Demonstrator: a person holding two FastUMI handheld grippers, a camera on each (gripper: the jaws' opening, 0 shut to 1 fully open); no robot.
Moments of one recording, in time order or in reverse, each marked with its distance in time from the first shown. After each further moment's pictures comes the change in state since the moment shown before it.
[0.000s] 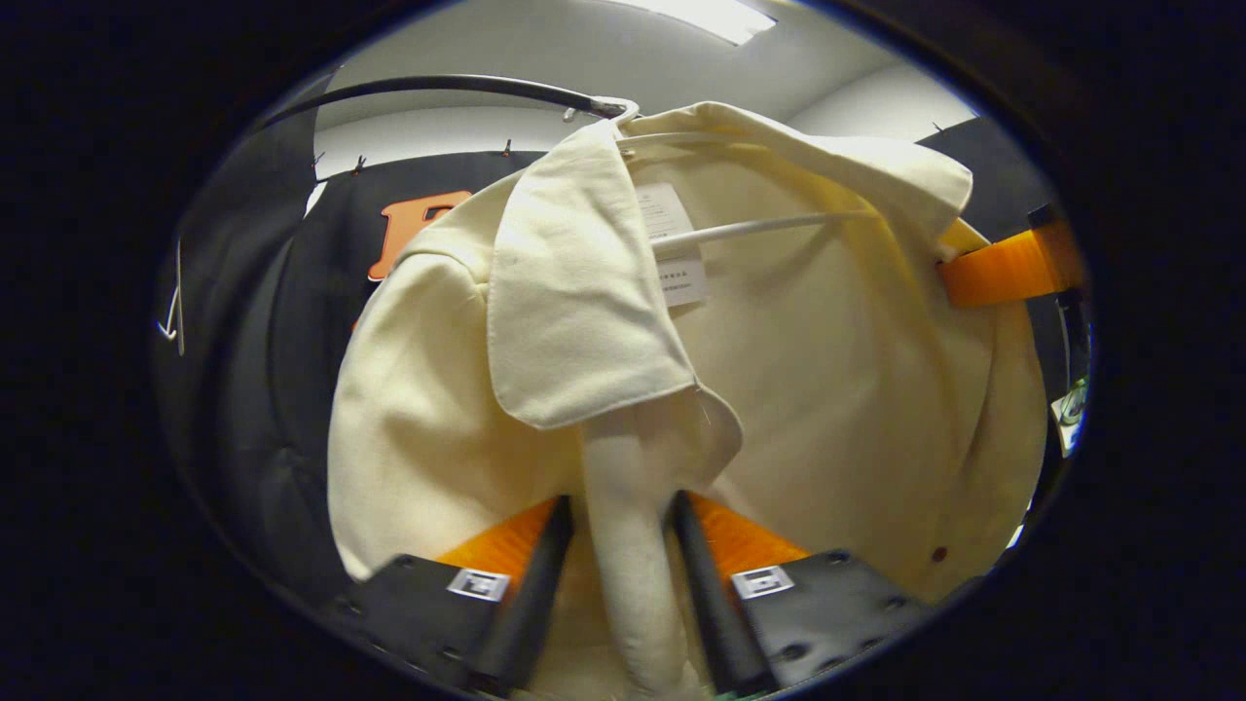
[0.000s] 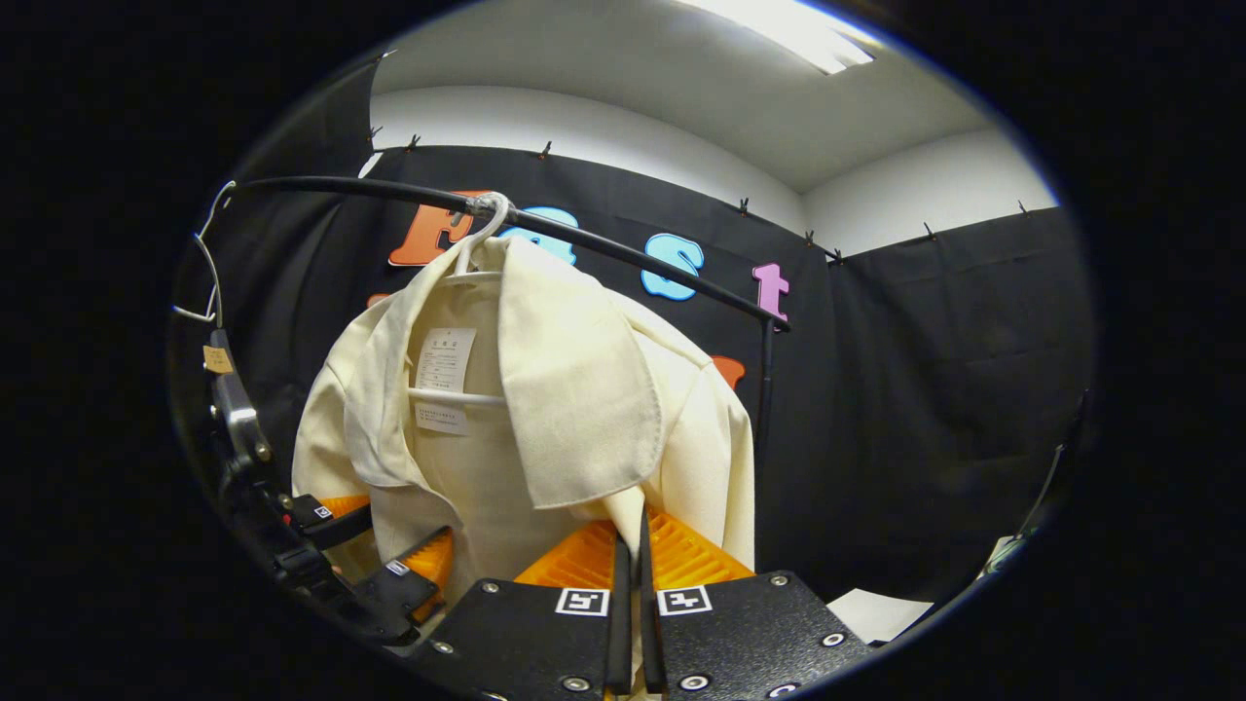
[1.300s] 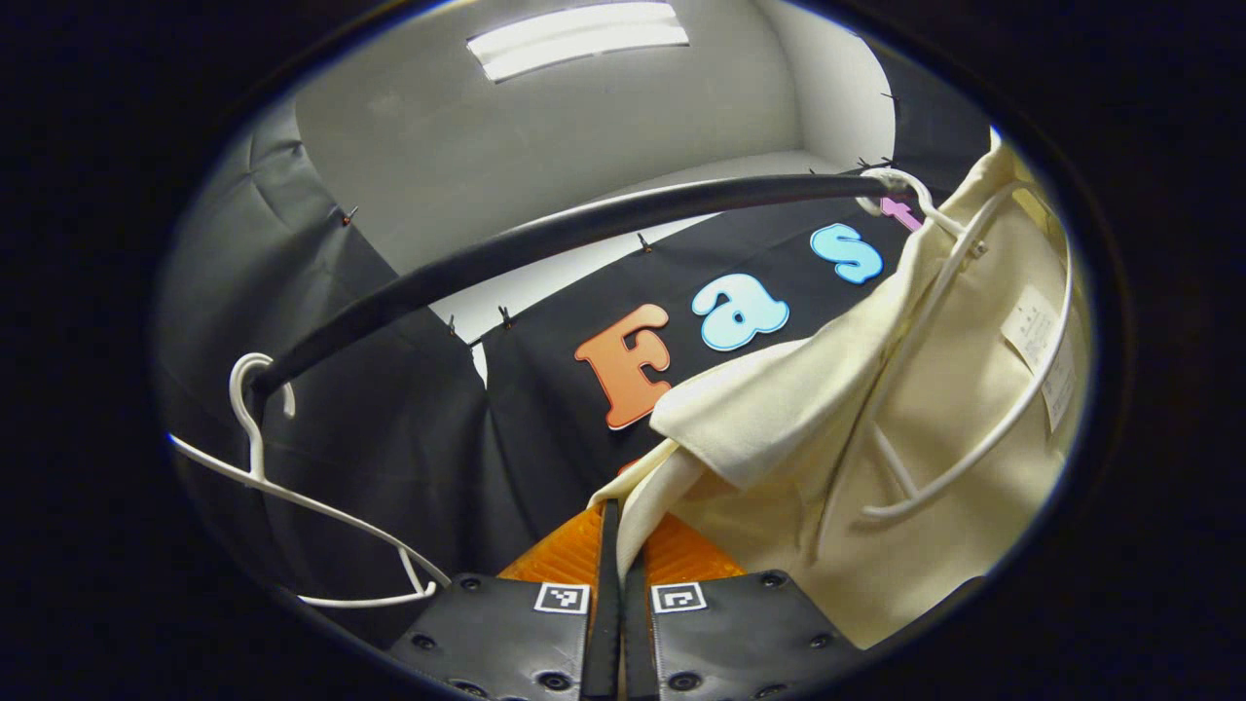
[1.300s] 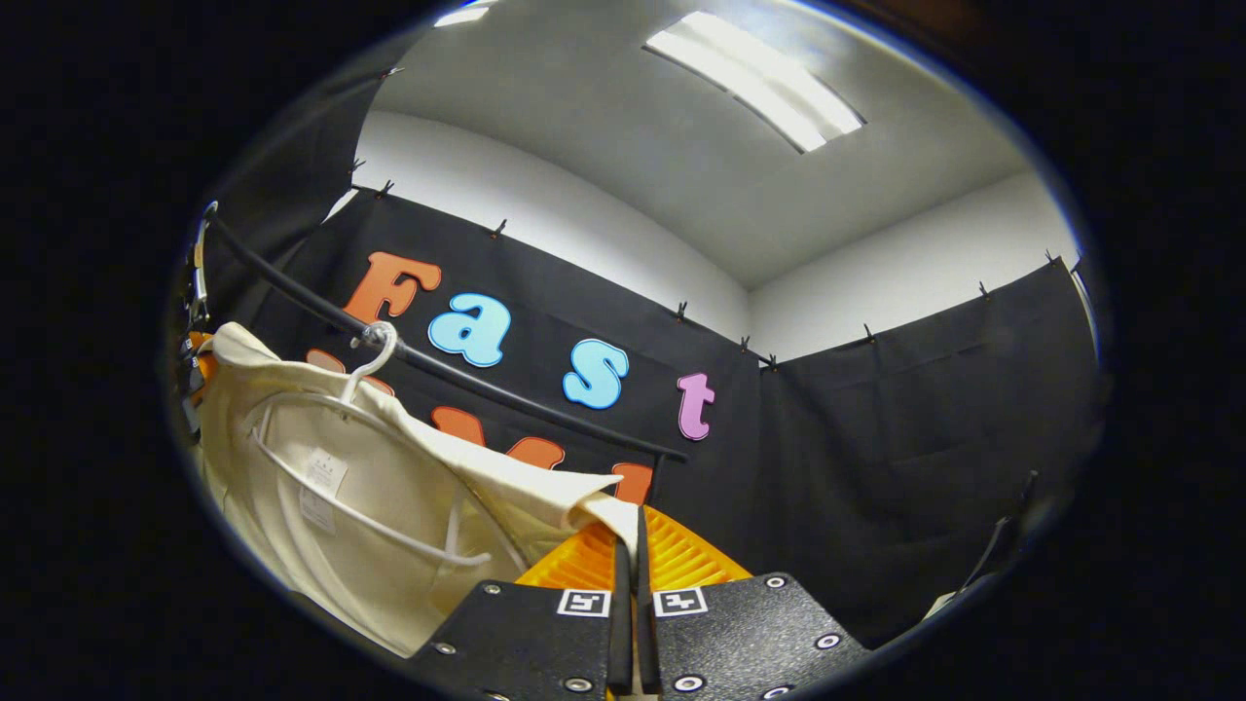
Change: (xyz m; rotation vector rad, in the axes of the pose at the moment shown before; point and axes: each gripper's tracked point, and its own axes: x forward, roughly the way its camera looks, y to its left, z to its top) left arm -0.040 0.253 0.170 0.388 -0.200 0.532; right arm -0.008 -0.118 0.141 -0.115 -0.305 -0.184
